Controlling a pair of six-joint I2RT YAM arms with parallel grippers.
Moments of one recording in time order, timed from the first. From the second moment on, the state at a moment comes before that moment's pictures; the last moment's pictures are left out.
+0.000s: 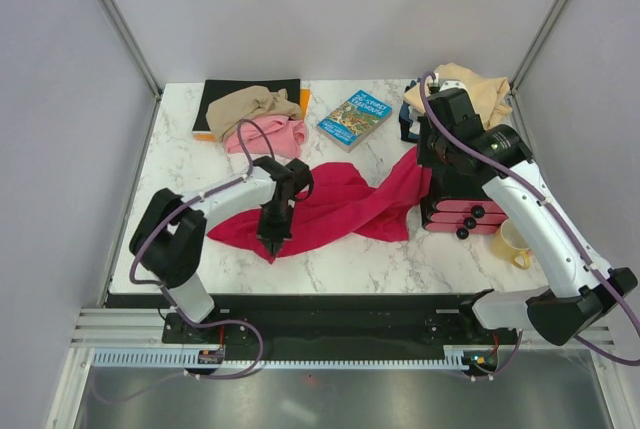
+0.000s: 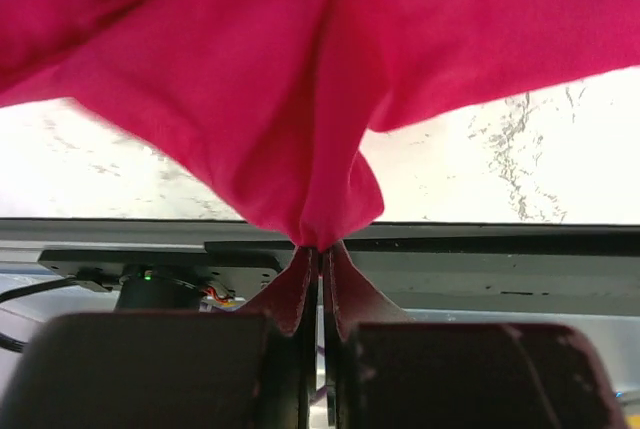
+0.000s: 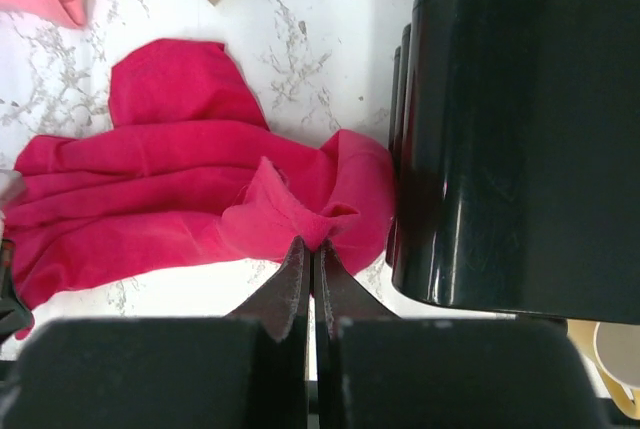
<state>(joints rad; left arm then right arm) -0.64 1.67 1.17 -1.17 -0.03 -0.56 0.50 1.32 1.57 -1.04 0.28 0.43</state>
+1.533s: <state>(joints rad) -0.48 1.66 1.10 -1.05 -0.14 -0.48 0.50 1.37 1.56 -1.05 0.31 0.44</state>
